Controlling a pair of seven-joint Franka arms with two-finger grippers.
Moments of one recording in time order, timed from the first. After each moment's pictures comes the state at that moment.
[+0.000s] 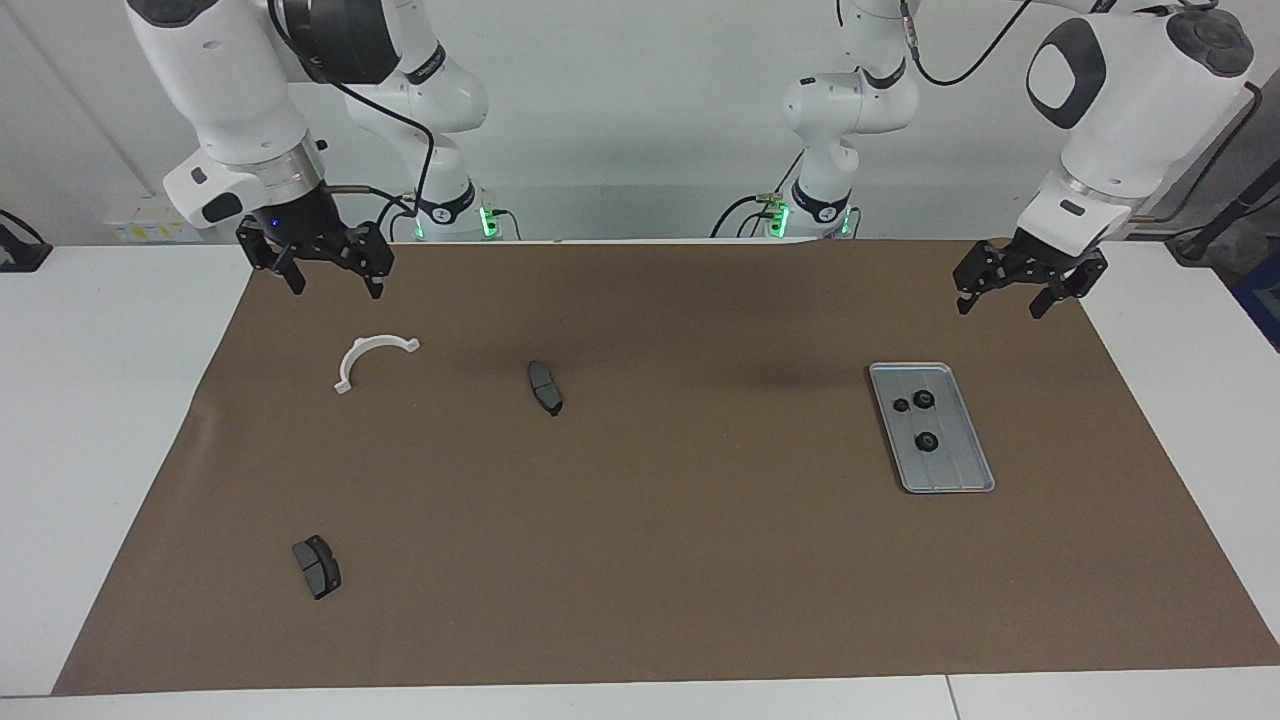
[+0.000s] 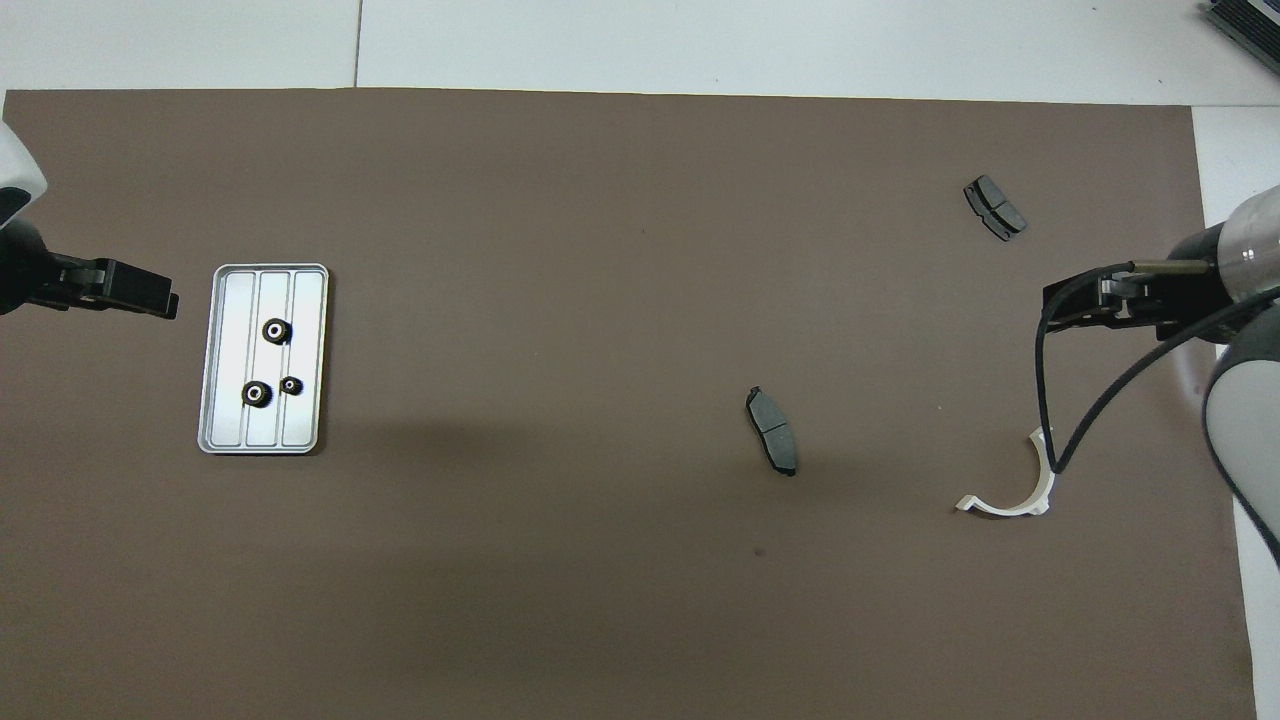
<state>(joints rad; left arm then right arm) -0.03 0.03 0.01 -1.64 -0.02 1.69 0.13 0.00 0.00 0.06 -1.63 -0.03 1.62 0.15</state>
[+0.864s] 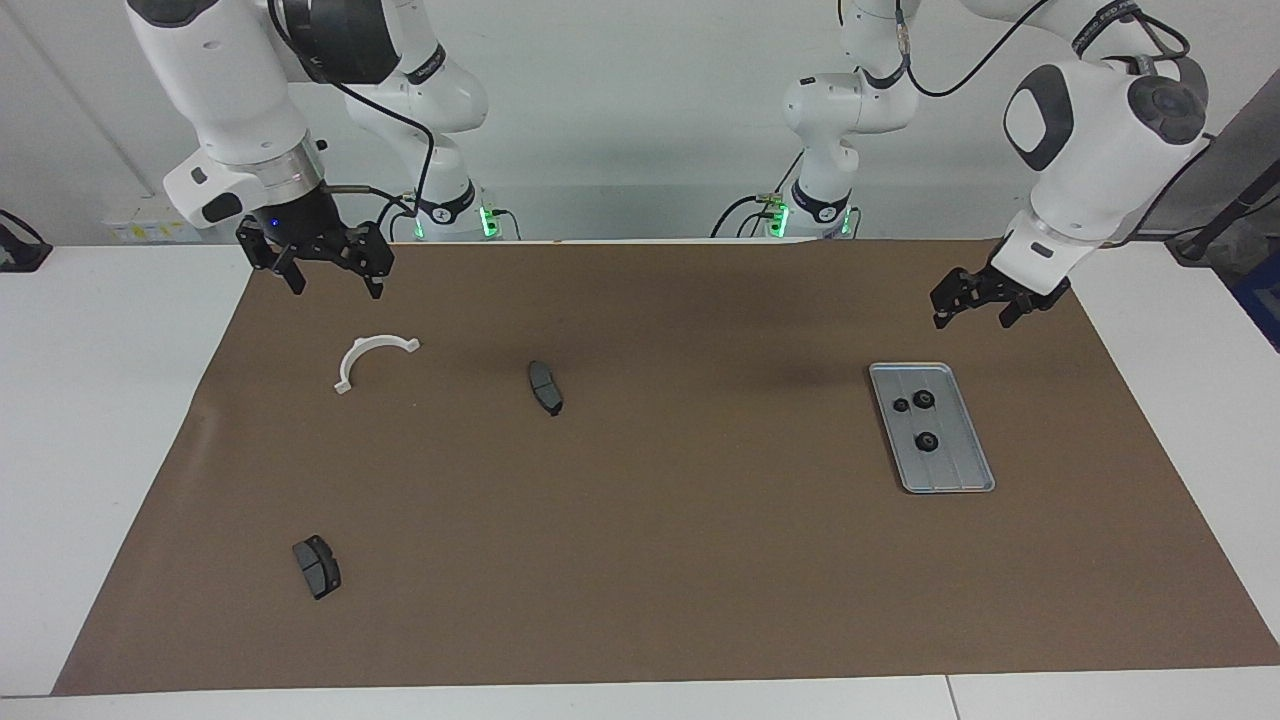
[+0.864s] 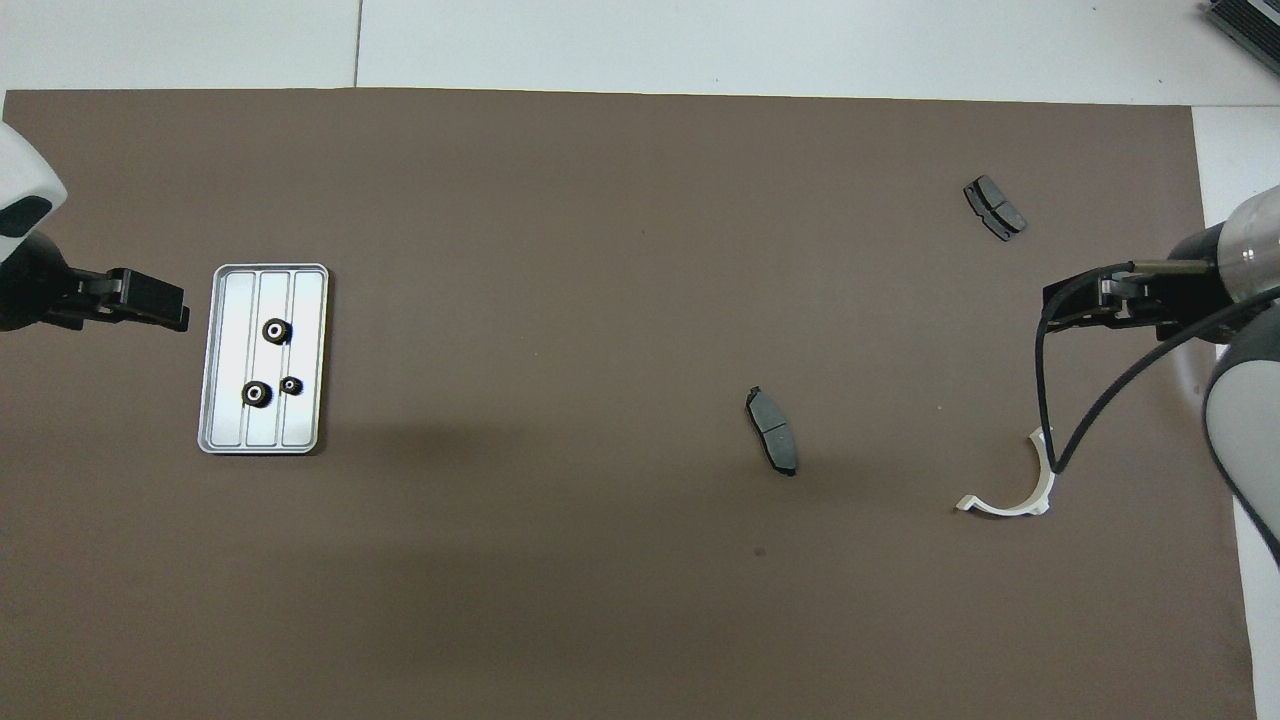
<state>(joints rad) -0.04 0.04 0.01 -1.81 -0.02 1.78 0.04 0.00 0.00 0.06 -1.63 -0.03 1.62 0.15</state>
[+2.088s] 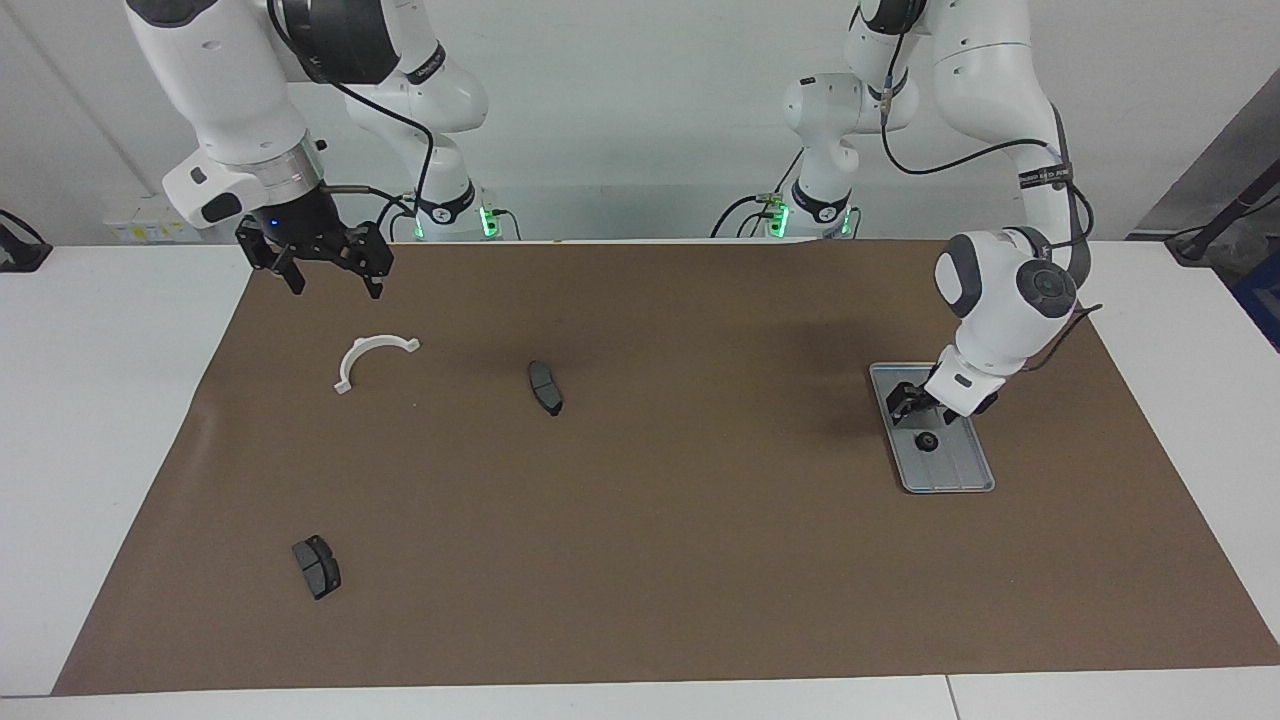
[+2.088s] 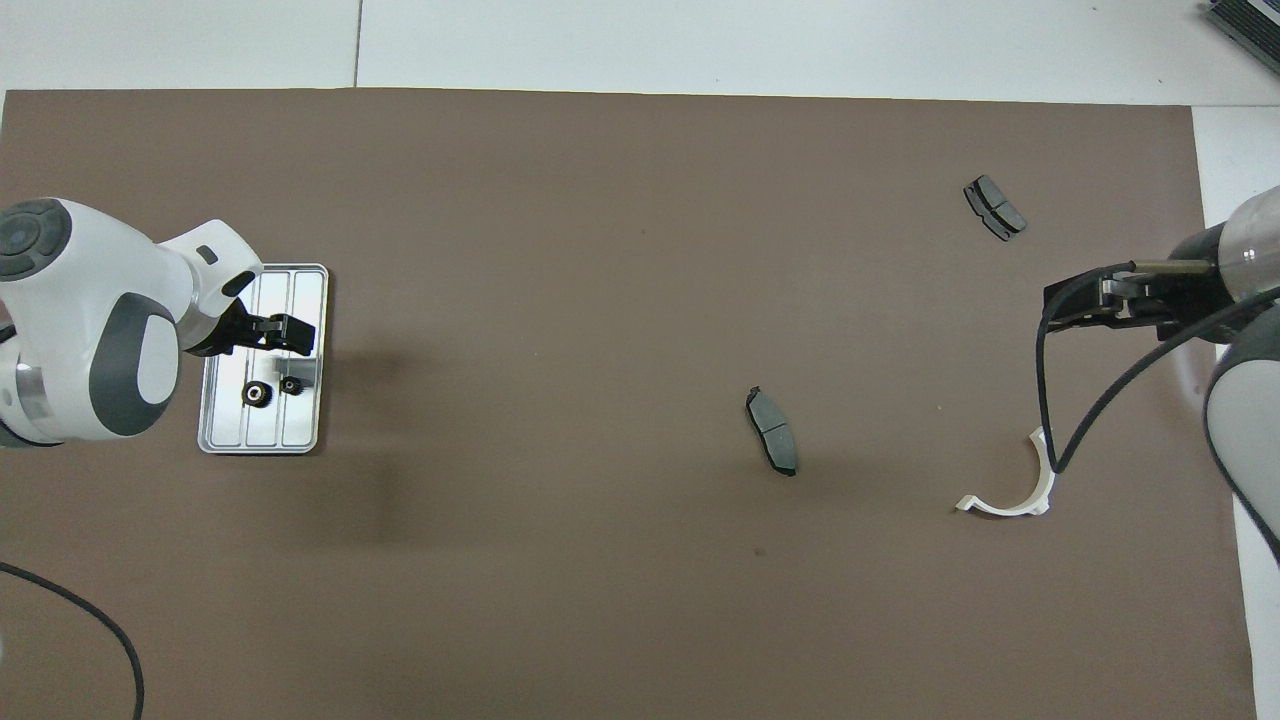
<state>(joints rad) -0.03 0.28 0.02 -1.99 -0.02 2.24 0.07 0.00 0.00 0.06 -1.63 -0.03 1.62 0.15</state>
